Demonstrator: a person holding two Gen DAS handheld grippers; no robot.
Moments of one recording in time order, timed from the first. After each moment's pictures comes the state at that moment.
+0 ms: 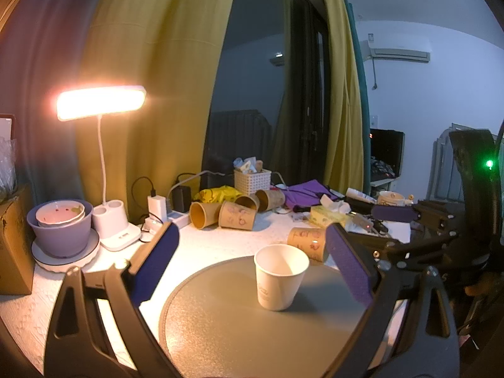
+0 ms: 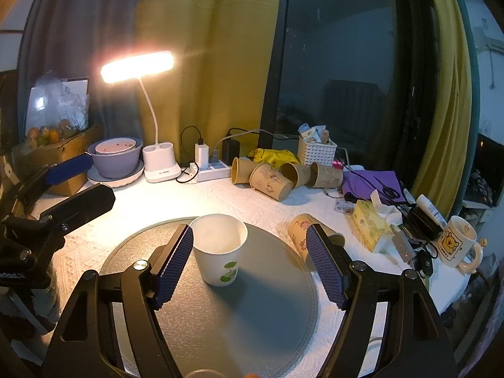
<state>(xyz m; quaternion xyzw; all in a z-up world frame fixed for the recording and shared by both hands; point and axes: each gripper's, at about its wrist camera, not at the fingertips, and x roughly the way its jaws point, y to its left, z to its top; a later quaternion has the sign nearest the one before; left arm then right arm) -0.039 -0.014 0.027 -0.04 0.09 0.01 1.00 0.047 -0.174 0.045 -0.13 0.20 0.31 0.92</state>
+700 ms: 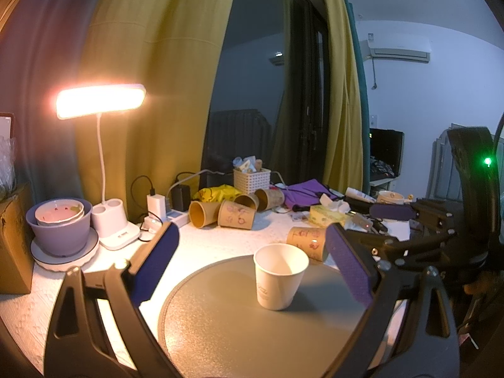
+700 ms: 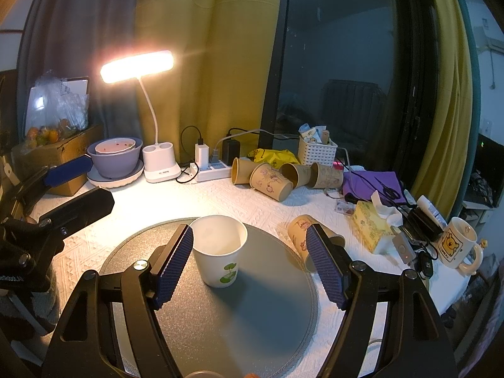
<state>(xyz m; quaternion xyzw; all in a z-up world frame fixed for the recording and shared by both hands) -0.040 -0.014 0.027 -0.04 0.09 0.01 1.00 0.048 -0.174 0.045 -0.13 0.20 0.31 0.92</state>
